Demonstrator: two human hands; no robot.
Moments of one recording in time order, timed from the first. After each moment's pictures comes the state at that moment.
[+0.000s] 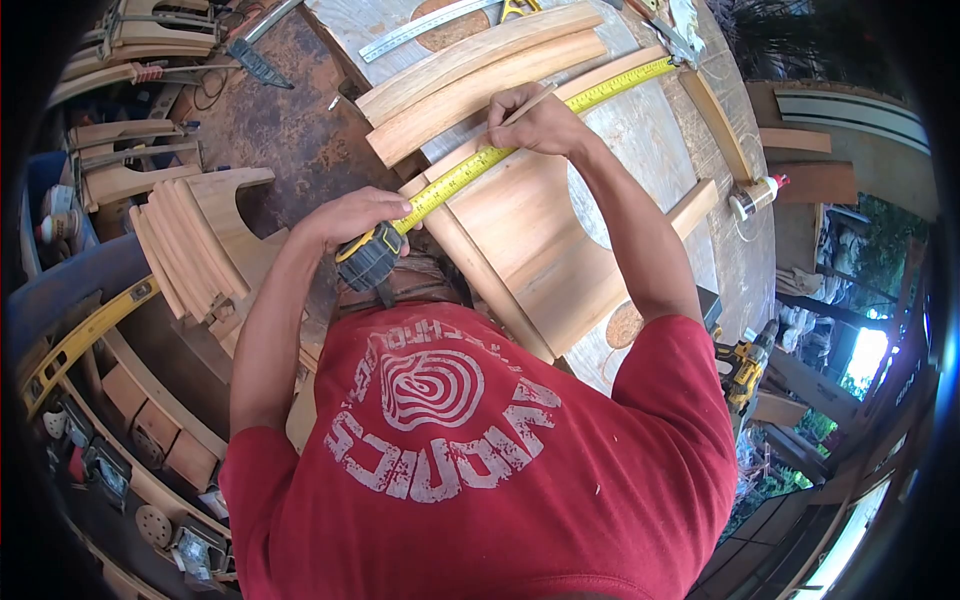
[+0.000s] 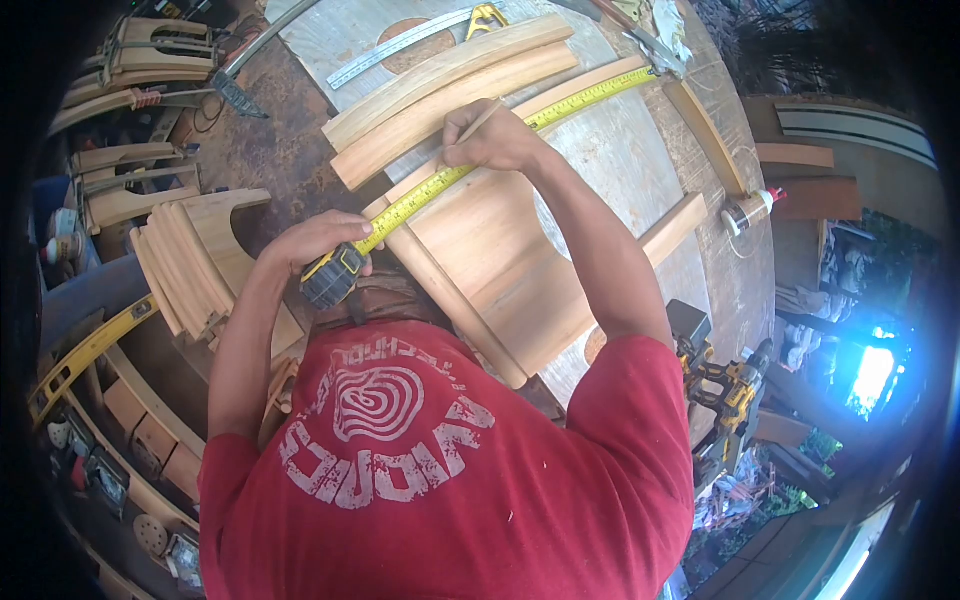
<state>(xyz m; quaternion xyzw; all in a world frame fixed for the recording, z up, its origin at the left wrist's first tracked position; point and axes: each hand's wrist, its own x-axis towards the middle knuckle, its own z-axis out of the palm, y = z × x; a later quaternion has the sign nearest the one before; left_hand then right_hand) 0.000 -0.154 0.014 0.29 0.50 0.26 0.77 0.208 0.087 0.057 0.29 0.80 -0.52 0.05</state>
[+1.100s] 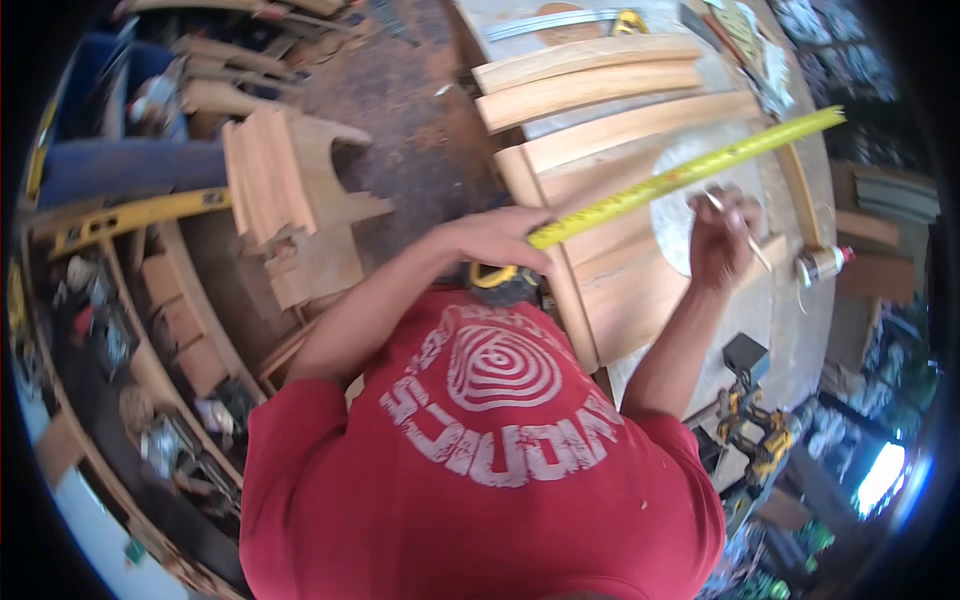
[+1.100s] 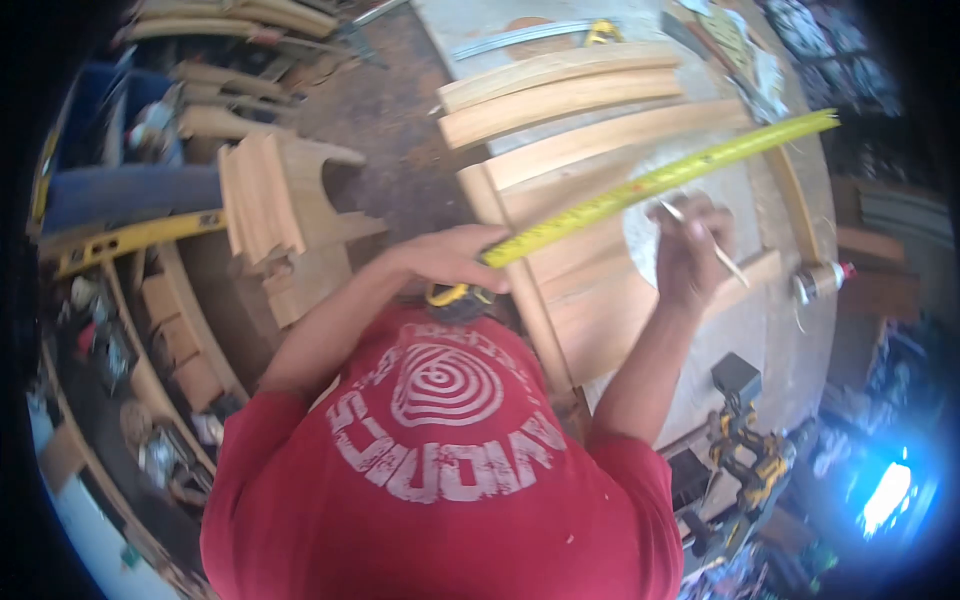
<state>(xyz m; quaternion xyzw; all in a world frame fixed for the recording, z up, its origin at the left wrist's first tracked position) 0.098 -0.181 0.050 0.52 0.53 0.24 0.63 0.355 0.010 0.097 0.12 0.52 -0.70 -0.47</state>
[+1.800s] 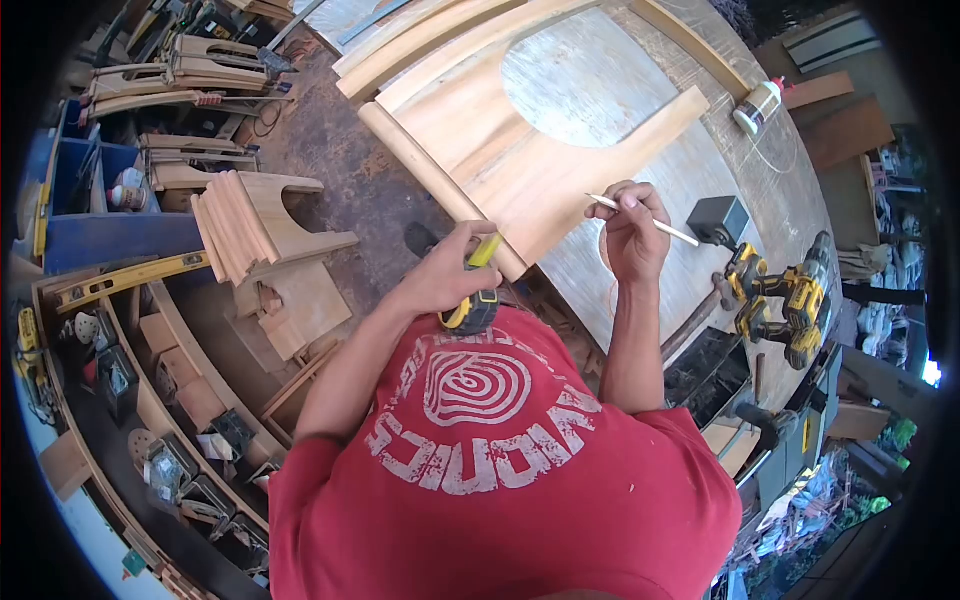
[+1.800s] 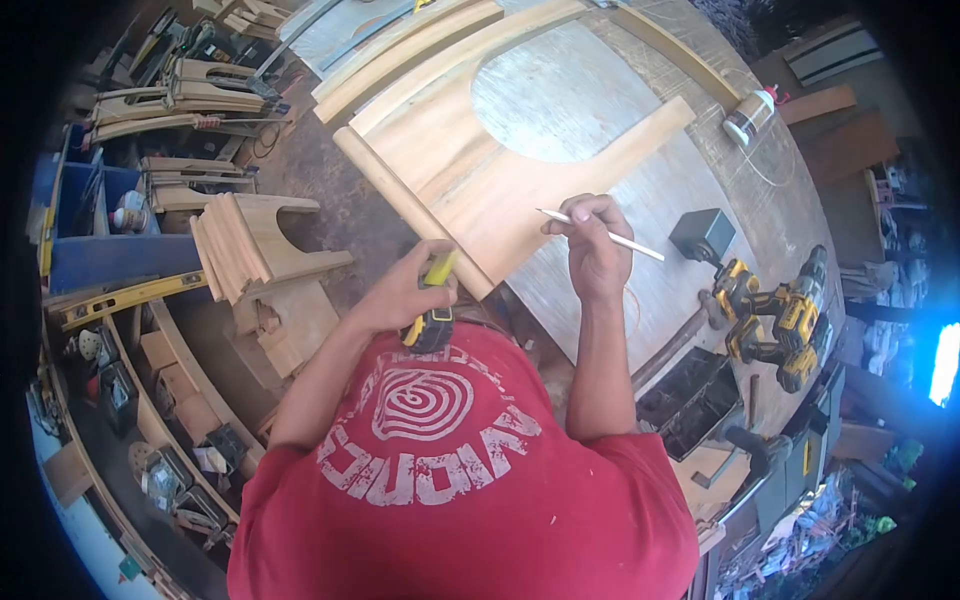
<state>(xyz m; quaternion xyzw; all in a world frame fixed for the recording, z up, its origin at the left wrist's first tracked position) 0.294 -0.275 0.084 0.41 0.62 0.32 0.59 0.537 -0.130 0.067 0.24 0.40 -0.72 -0.51</state>
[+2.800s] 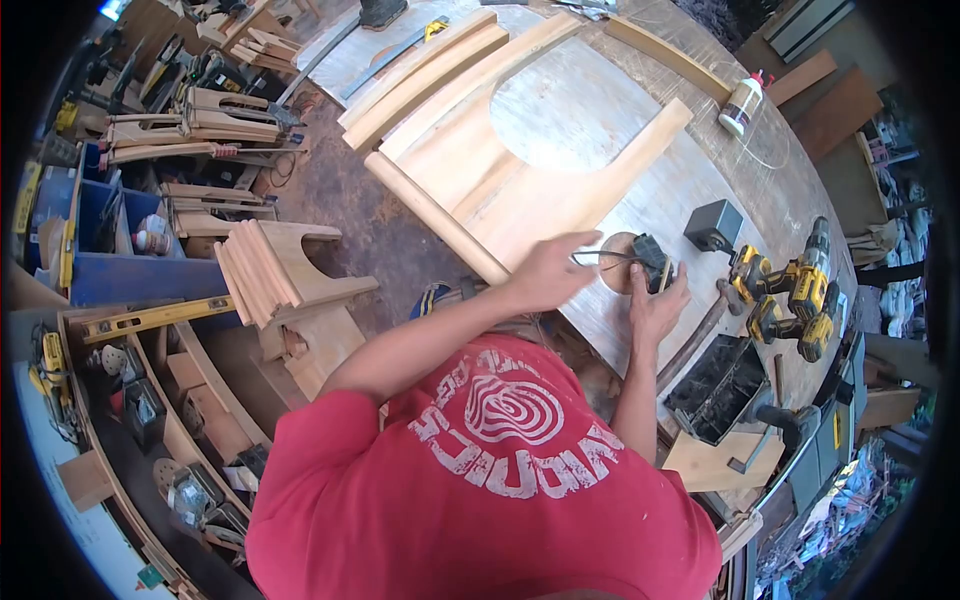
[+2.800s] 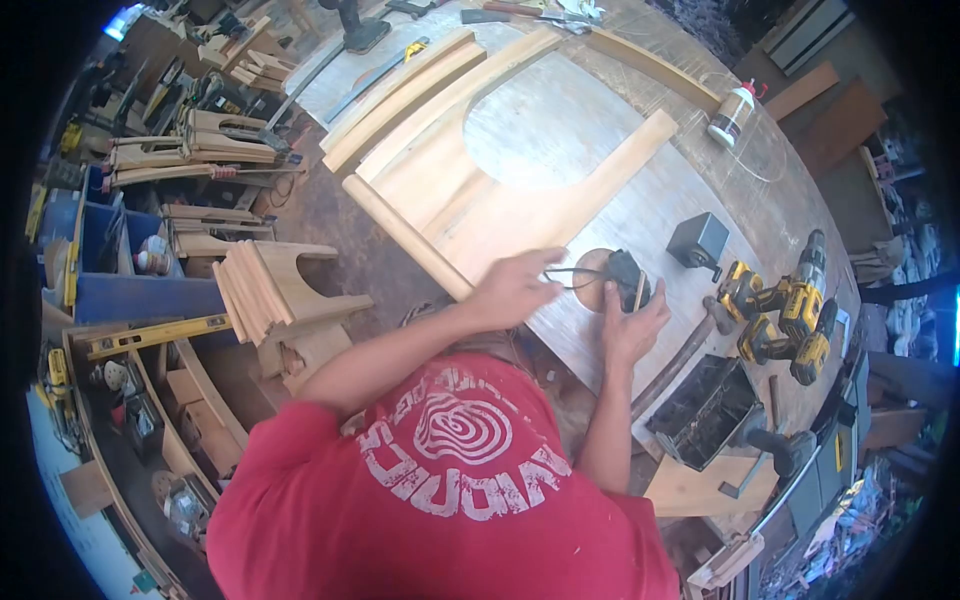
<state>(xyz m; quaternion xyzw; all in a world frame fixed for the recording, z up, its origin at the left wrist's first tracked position) 0.388 -0.195 0.078 0.57 0.52 0.38 0.51 0.611 -0.185 0.015 0.77 0.55 -0.11 -0.31</state>
